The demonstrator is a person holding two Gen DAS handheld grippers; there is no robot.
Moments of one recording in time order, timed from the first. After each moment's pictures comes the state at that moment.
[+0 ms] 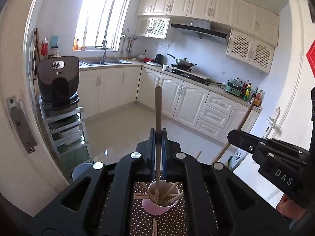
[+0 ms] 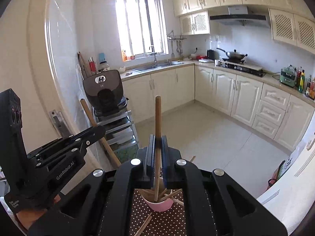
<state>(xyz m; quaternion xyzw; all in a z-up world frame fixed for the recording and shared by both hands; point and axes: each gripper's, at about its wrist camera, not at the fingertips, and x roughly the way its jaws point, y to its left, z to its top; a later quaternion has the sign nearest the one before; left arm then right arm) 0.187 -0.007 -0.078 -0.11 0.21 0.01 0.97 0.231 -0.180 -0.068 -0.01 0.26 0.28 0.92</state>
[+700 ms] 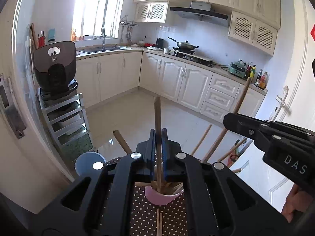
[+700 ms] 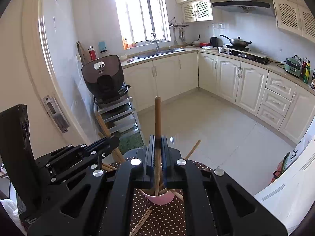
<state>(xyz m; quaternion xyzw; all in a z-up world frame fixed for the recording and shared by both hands) 0.203 -0.024 -0.125 -0.08 0.26 0.01 0.96 0.243 -0.165 -0.099 -0.01 0.31 0.29 0.91</state>
